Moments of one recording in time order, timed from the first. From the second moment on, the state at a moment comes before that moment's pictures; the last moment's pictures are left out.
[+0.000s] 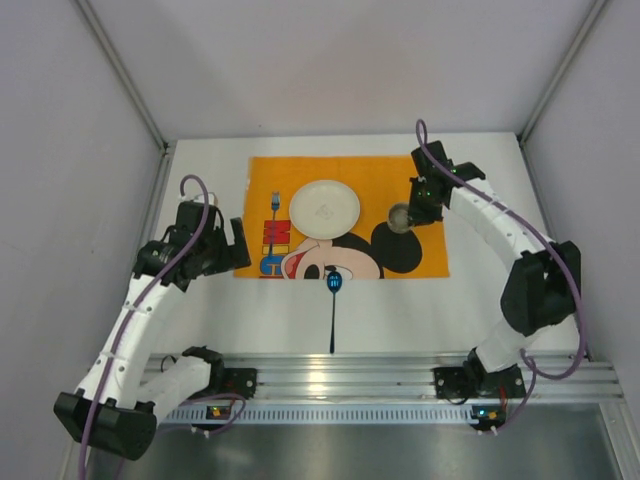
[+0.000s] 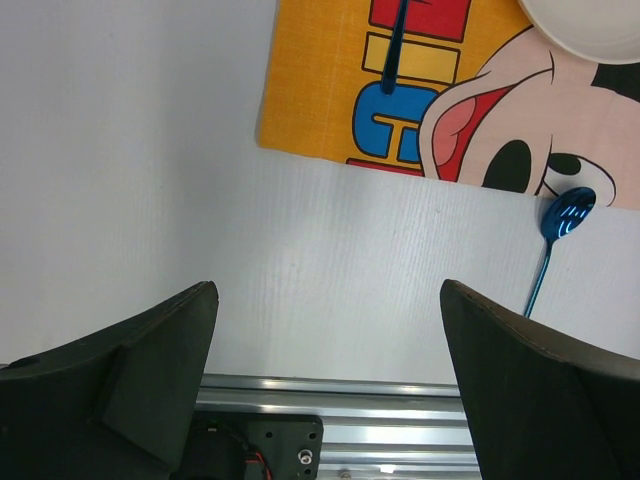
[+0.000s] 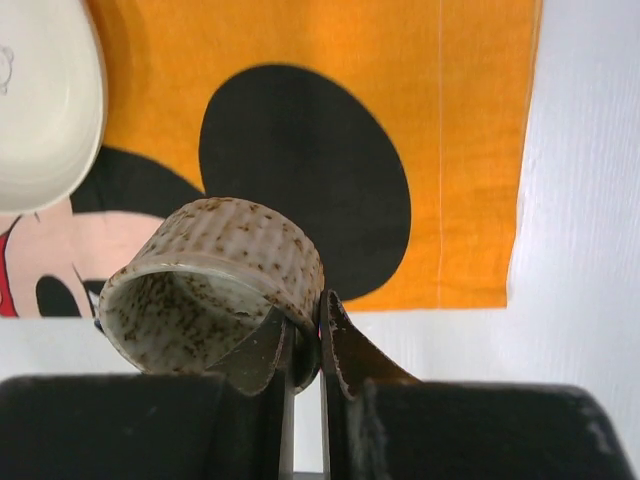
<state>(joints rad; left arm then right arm) -0.26 0.97 1.06 -1.00 -0.12 -0.42 0.39 1.60 1.39 -0.87 0.11 0.51</state>
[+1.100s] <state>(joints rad) -0.25 1.09 1.14 -1.02 -0.20 -0.50 0.16 2.44 2.25 -0.96 0.04 0.49</state>
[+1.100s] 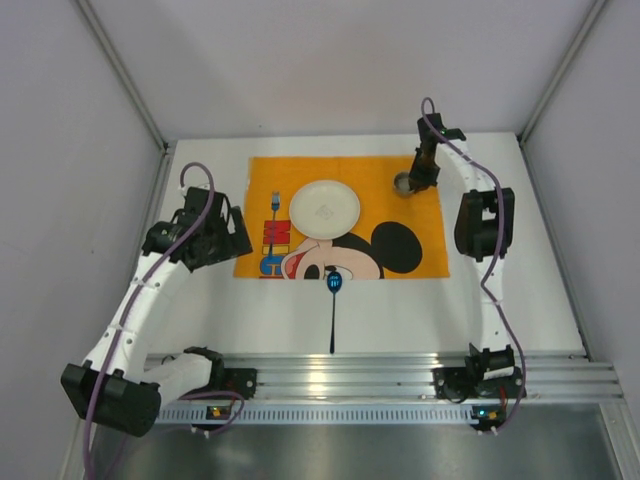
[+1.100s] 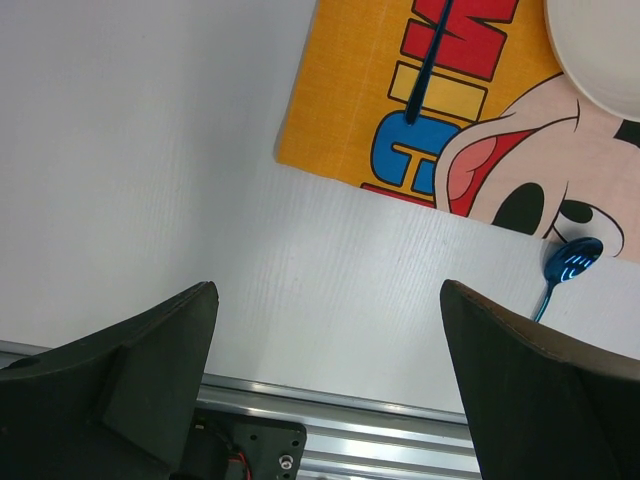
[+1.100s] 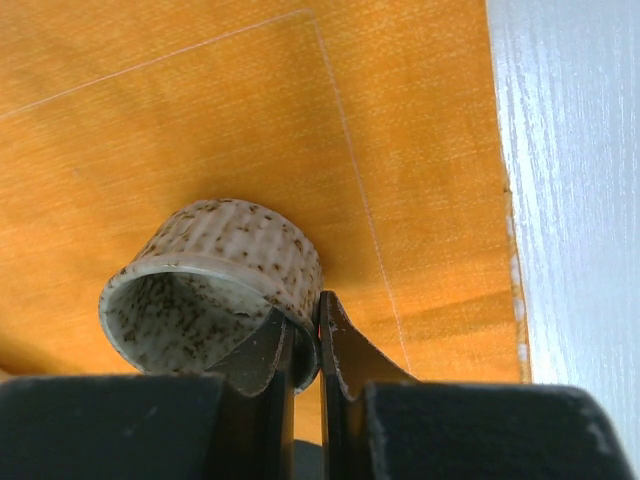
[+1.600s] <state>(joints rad) -0.25 1.13 1.17 -1.02 -0.21 -0.50 0.15 2.45 2.27 -0.91 0.05 0.53</state>
